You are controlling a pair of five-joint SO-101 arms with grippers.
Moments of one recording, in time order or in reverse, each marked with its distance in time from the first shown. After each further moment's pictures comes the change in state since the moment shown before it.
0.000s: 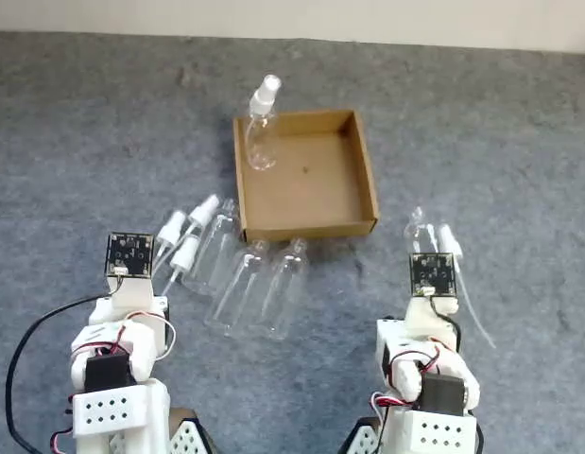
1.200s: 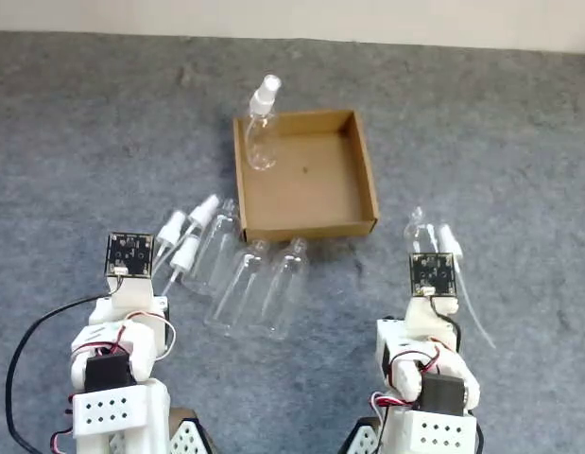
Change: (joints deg) left arm 0.0 0.0 0.0 0.0 0.0; right arm 0.0 0.0 0.0 0.0 0.0
